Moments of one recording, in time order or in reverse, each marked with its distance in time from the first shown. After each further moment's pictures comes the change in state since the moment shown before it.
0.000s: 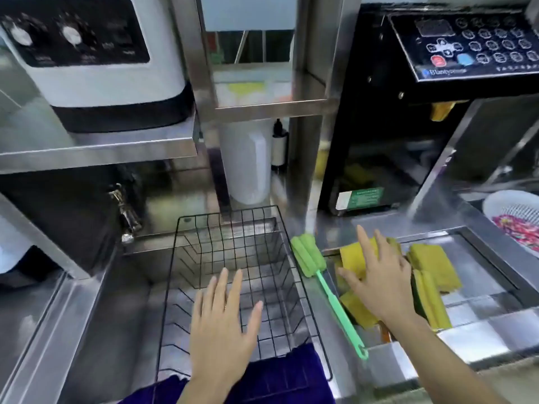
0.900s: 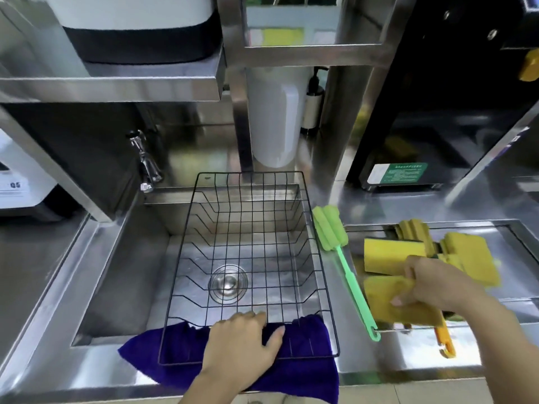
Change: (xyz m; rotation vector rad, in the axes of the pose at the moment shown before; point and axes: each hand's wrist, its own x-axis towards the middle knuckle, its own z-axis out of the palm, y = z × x) left_hand -0.049 -0.006 0.036 0.176 -0.362 0.022; right_hand 0.021 0.042 -0.025 -0.103 -0.811 0.010
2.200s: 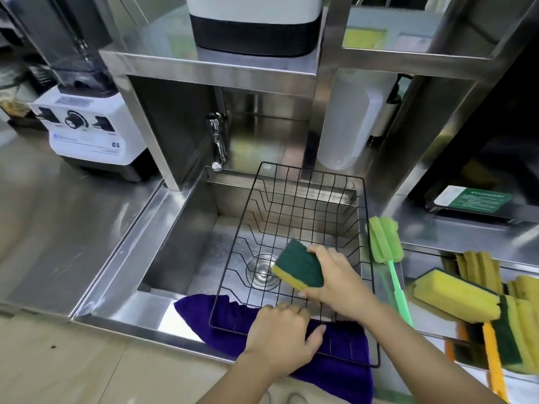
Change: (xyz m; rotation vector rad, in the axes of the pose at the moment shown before) left_hand -0.005 0.000 0.010 -0.033 0.145 0.121; right_hand 0.011 -0.179 0.066 0.218 0.079 -0.658
